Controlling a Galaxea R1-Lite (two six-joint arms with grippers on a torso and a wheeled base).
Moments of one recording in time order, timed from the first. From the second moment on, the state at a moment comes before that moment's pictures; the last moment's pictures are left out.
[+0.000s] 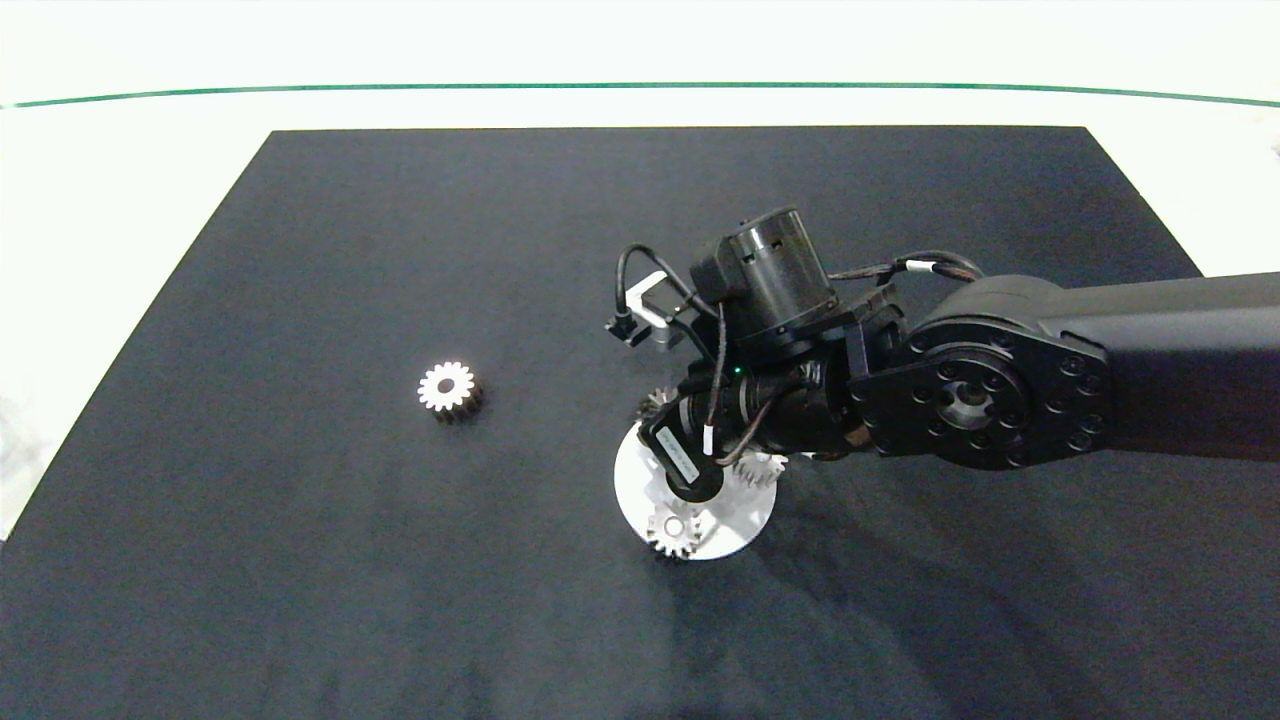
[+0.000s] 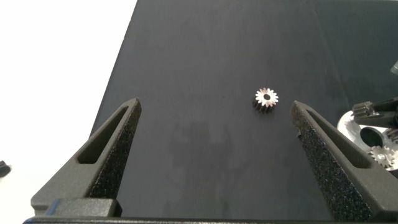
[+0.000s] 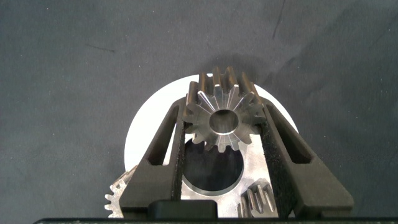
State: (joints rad) left arm -0.16 0.41 -0.69 0.16 0.20 -0.01; right arm 0.79 2.01 -1.61 0.24 -0.17 -0.19
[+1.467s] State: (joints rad) left arm -0.16 0.39 -0.69 0.19 0.20 -0.01; right arm 0.80 2.00 -1.63 0.26 -0.18 -0.18
